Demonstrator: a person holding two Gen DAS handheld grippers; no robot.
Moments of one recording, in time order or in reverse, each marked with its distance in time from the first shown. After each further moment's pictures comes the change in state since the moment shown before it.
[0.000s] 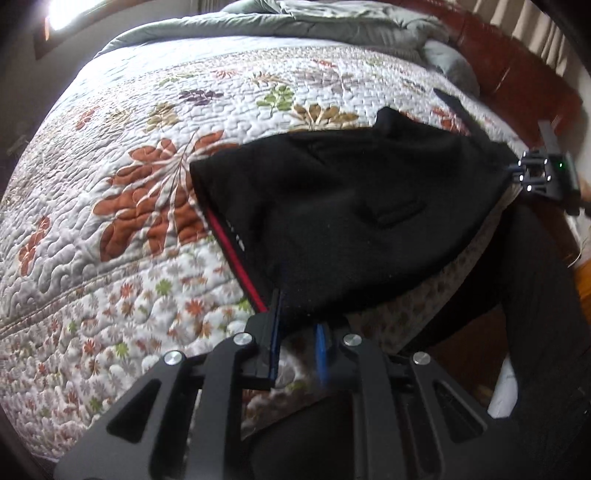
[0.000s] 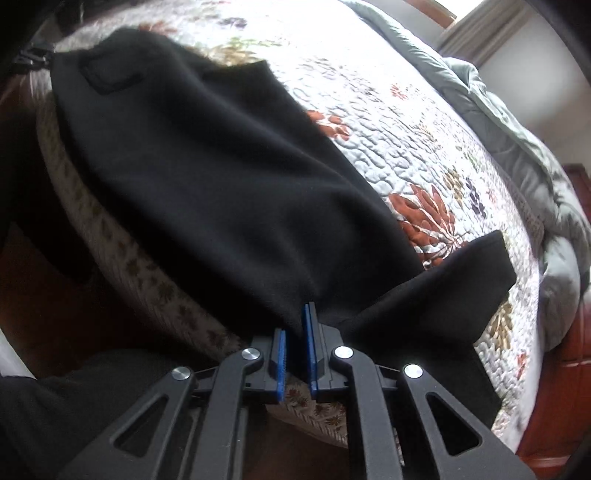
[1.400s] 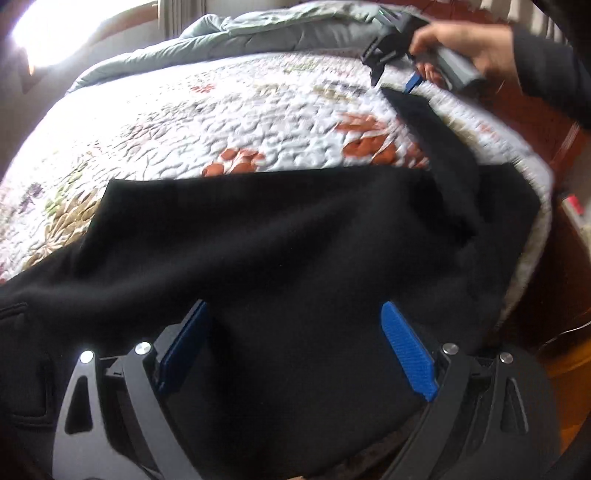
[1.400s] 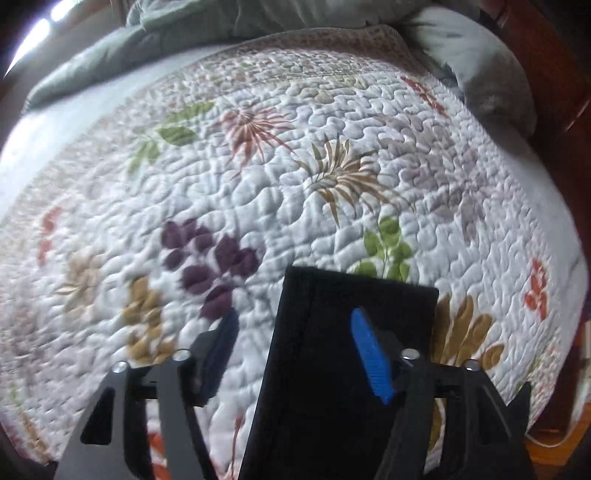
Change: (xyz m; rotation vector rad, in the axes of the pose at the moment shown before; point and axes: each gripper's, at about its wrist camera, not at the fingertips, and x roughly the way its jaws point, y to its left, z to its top) left arm 0.165 -0.283 0.147 -0.001 -0.098 0.098; right arm 0.176 -0.381 0.073 1.053 0.262 -0.159
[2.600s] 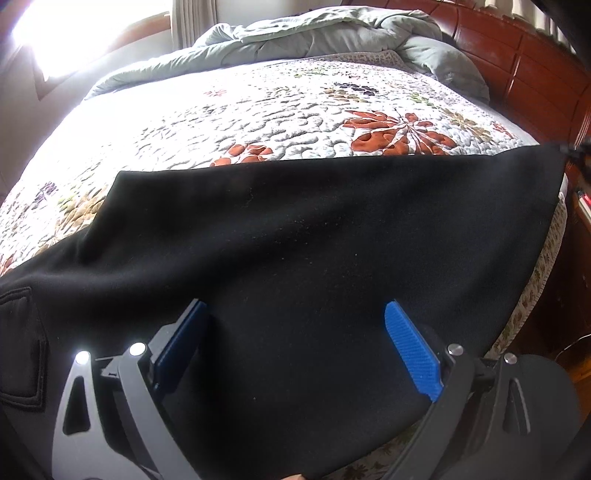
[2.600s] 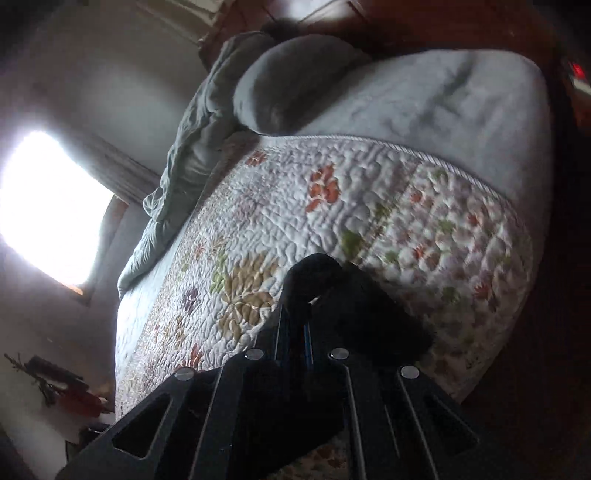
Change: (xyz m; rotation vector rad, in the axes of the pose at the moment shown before) left arm 0.000 -0.004 -0.012 -0.014 -0.055 0.045; right arm -0.019 -0.379 -0.243 0.671 -0.299 0.731
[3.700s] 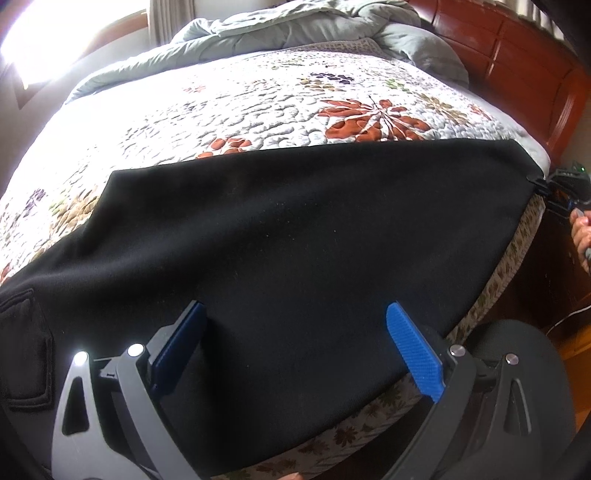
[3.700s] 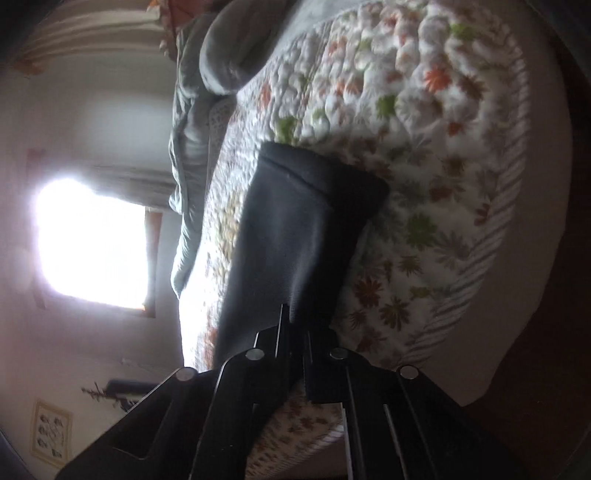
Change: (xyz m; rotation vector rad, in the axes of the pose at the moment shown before) left arm -0.014 -0.004 -0.005 0.063 0.049 -0.061; right arm 0.050 -0.076 -0.053 0.194 0.160 0.255
